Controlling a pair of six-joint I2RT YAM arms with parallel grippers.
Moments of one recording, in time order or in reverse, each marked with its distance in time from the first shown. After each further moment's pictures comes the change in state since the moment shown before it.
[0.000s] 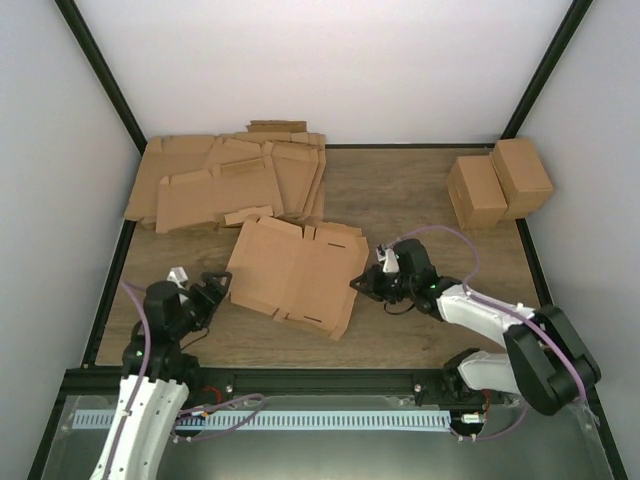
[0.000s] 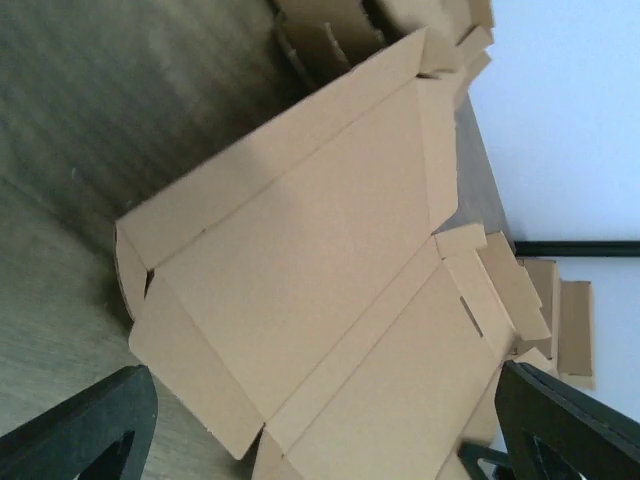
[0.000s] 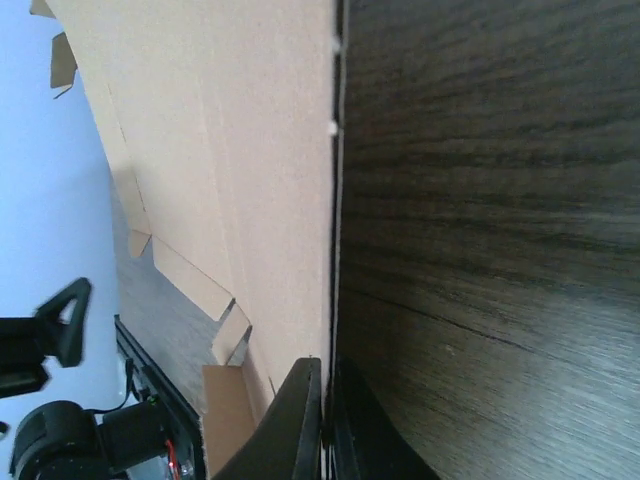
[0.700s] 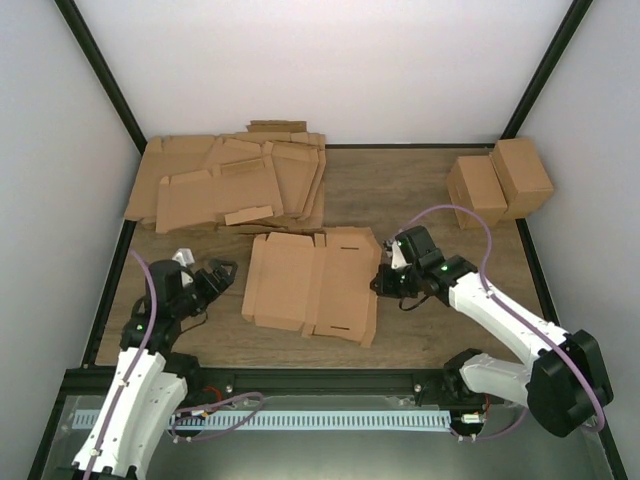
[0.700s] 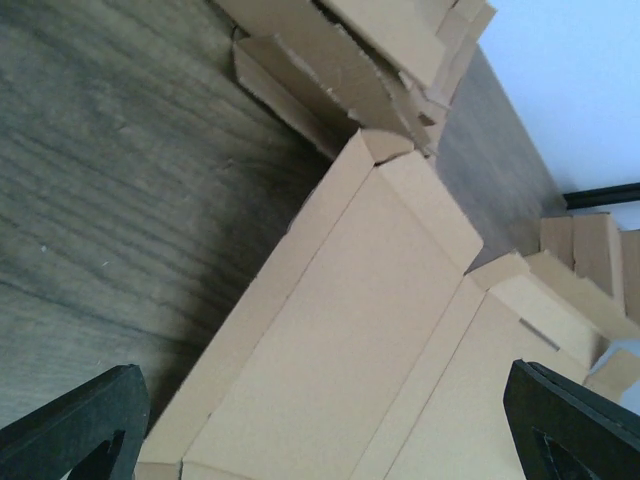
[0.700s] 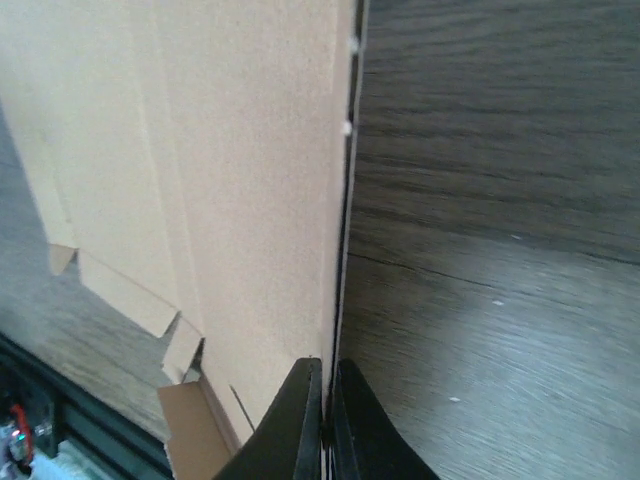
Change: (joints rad) left arm 0.000 0.299 0.182 0.026 -0.011 0.245; right arm 0.000 -0.149 0.269 -0.681 0.194 -0.363
